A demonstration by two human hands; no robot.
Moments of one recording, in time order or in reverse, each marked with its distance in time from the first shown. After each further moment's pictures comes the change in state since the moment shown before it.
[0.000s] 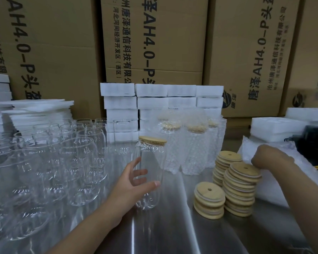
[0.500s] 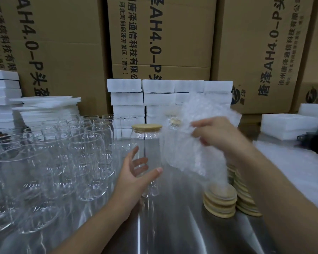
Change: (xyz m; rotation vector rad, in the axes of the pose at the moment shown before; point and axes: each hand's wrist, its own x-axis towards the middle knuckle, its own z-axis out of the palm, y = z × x) left_hand 0.003 0.002 0.000 -0.049 0.187 0.106; right_hand -0.136 -0.106 -0.026 1.043 0.012 -0.664
